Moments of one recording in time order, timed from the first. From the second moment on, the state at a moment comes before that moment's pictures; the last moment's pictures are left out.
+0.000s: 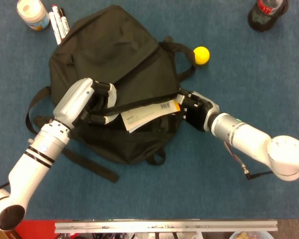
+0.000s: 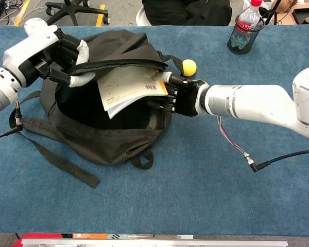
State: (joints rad) left arm -0.55 -1.28 -0.17 -1.90 1.34 1.05 -0.38; right arm 0.78 -1.53 0.45 -1.69 -0.18 0.36 0.80
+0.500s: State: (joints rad) left arm -0.55 -1.28 -0.17 -1.89 1.34 1.05 -0.38; right arm 0.65 -1.50 0.51 -1.68 -0.37 0.19 0.79
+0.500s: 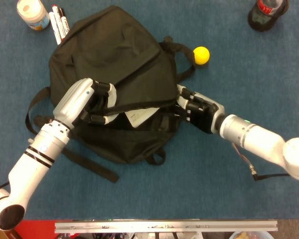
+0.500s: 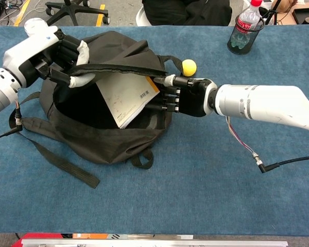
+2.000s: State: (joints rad) left arm -0.68 -1.18 -0.10 -2.00 1.10 0.81 -0.06; right arm 0.15 -1.06 0.77 -1.92 -0.93 0.10 0.53
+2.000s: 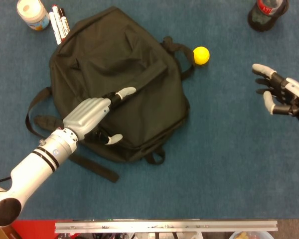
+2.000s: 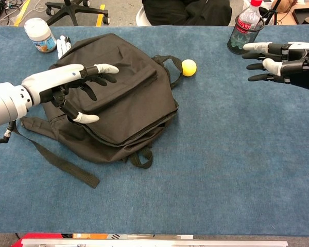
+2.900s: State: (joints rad) left arm -0.60 -1.29 -0.07 -1.86 1.23 1.05 0.07; right arm 0.25 -1.07 0.44 -1.81 -1.28 0.59 0.06
